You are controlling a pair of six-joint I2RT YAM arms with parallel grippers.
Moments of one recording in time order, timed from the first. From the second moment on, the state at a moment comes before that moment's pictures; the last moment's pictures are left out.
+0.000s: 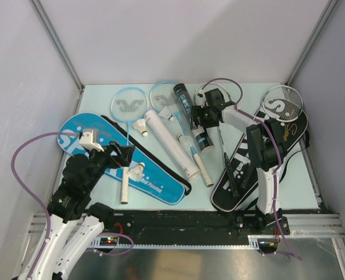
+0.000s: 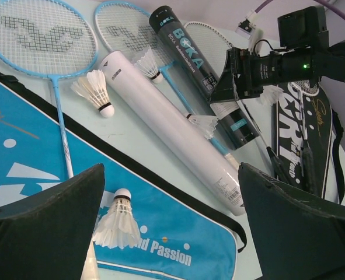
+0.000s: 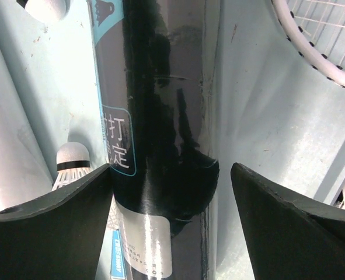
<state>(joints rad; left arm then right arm) -0.39 0.40 0.70 -0.48 -0.04 -0.41 0.39 2.10 1.58 -0.41 -0.21 0.21</state>
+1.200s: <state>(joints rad) -0.39 0.72 0.82 -0.37 0.09 -0.60 0.38 1.56 1.29 -0.27 -0.22 0.34</state>
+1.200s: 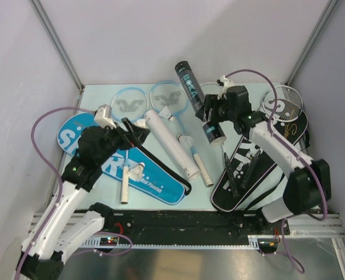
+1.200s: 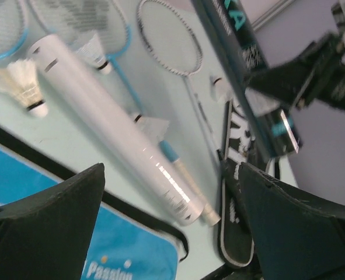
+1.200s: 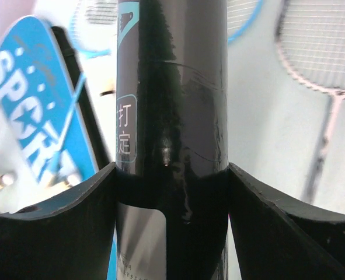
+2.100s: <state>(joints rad) -0.50 1.11 0.83 0.34 0.21 -0.94 0.94 1.18 0.82 0.27 0.20 0.57</state>
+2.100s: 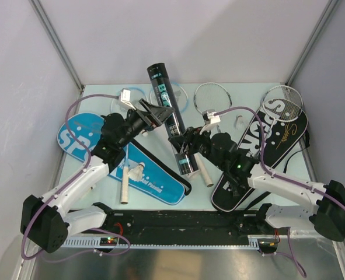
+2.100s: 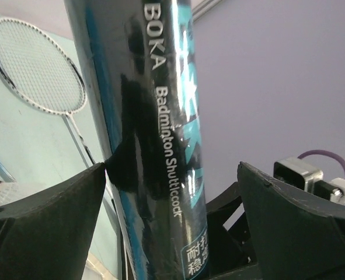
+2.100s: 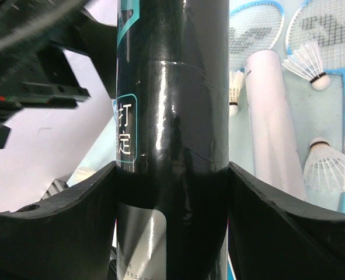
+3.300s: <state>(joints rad) -0.50 1.07 0.85 -0.02 0.44 -0.65 0.83 0.94 0.78 0.12 -0.02 0.57</state>
